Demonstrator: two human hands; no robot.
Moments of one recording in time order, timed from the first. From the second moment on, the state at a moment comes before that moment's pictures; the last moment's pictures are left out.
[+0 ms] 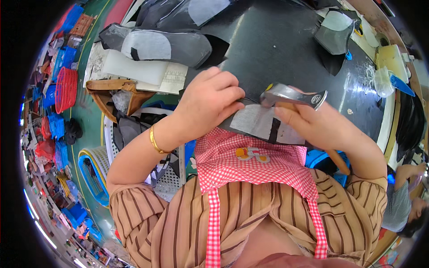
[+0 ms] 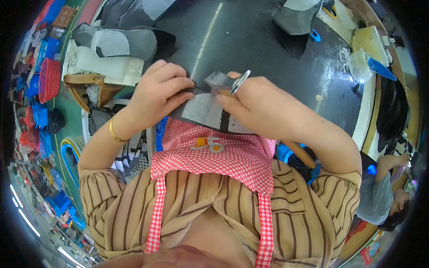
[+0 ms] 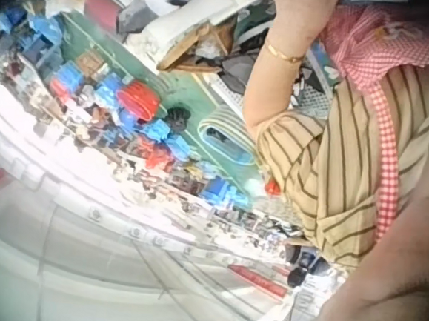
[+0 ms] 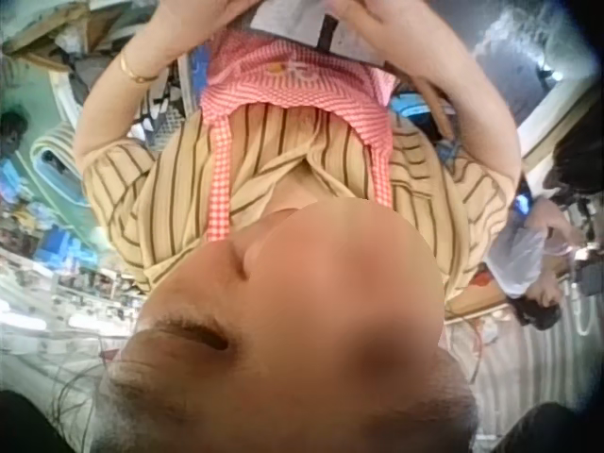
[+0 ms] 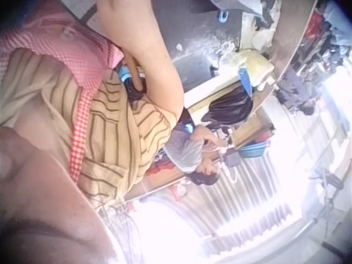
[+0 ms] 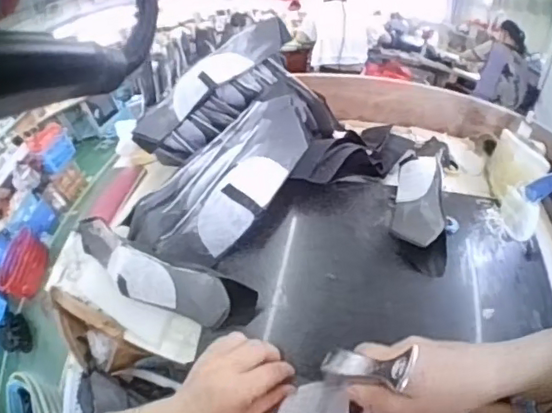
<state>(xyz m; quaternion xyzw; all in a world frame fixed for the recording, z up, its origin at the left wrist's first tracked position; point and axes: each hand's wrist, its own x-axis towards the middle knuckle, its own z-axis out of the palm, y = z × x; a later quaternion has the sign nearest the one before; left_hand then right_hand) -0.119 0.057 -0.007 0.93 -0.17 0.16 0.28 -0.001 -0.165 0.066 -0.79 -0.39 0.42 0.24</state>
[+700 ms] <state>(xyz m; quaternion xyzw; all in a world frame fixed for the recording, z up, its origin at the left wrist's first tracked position) -0.117 0.071 -0.019 0.92 -0.22 0.23 0.24 -0.007 -0.141 0.072 -0.78 -0.34 0.36 0.39</state>
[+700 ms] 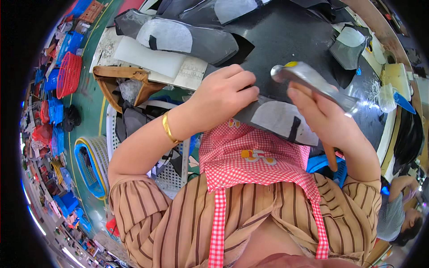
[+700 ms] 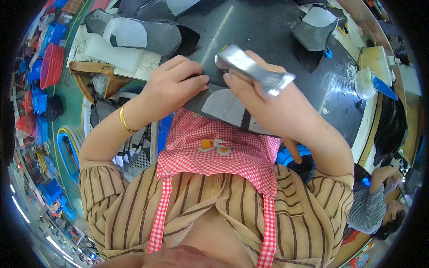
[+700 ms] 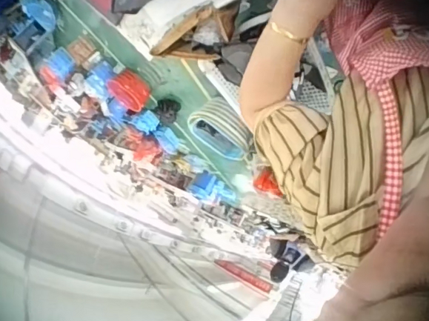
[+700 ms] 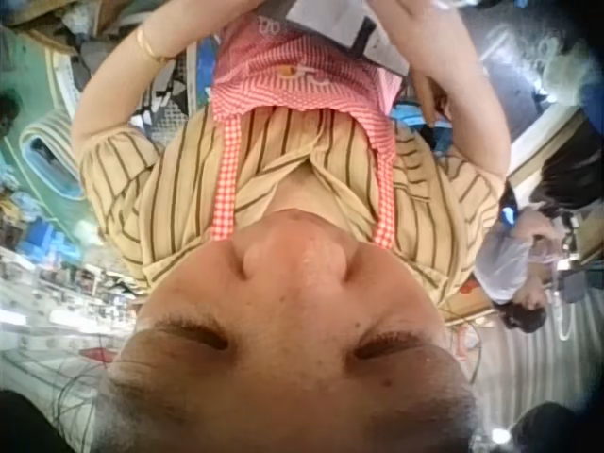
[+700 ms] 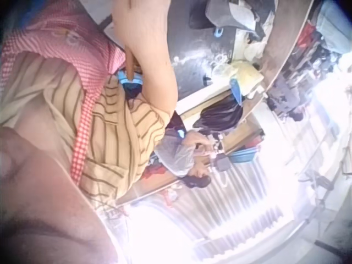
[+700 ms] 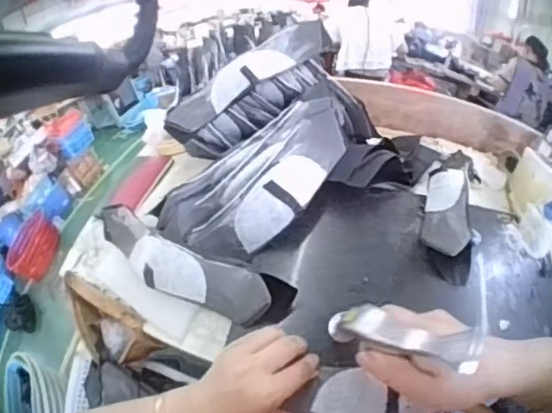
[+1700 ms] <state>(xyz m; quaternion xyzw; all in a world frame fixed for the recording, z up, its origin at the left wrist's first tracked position) -0.131 0.099 -0.027 0.91 -0.14 0.24 0.30 -0.004 -0.111 0.058 -0.73 -0.45 0.36 0.36</state>
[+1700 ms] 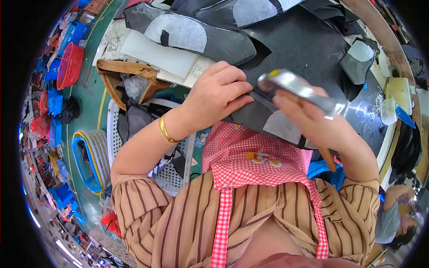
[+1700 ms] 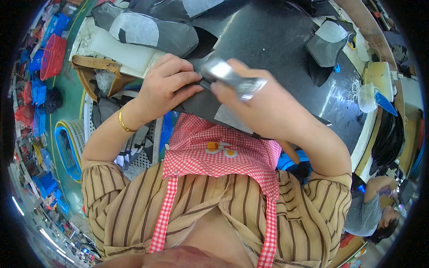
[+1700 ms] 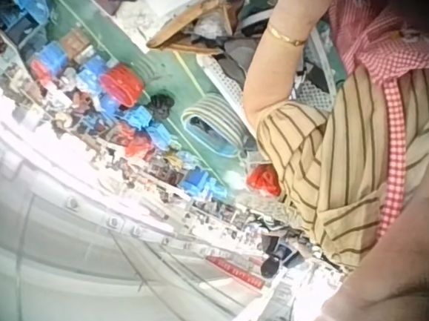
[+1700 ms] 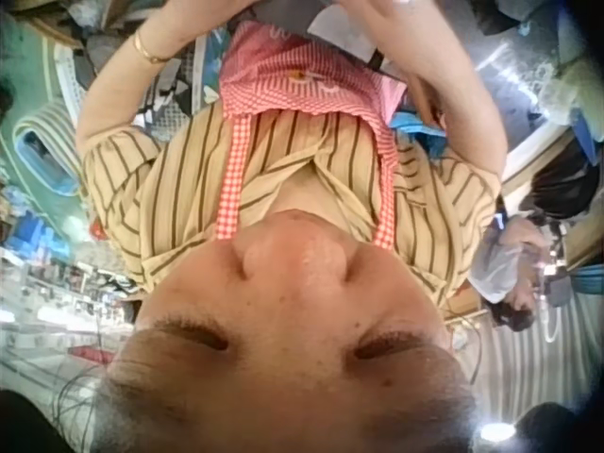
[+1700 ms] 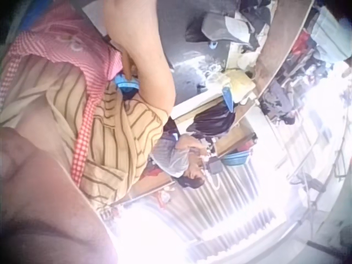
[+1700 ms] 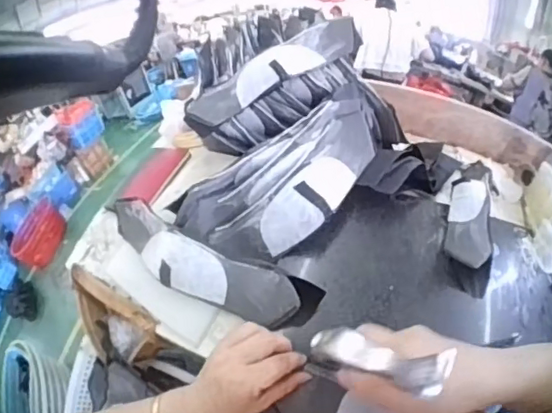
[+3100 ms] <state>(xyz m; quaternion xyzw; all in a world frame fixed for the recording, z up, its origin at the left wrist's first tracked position) -0.516 0.172 -0.043 0.74 0.54 0.24 0.31 0.021 -0.190 0.056 -0.70 -0.14 0.20 0.67</state>
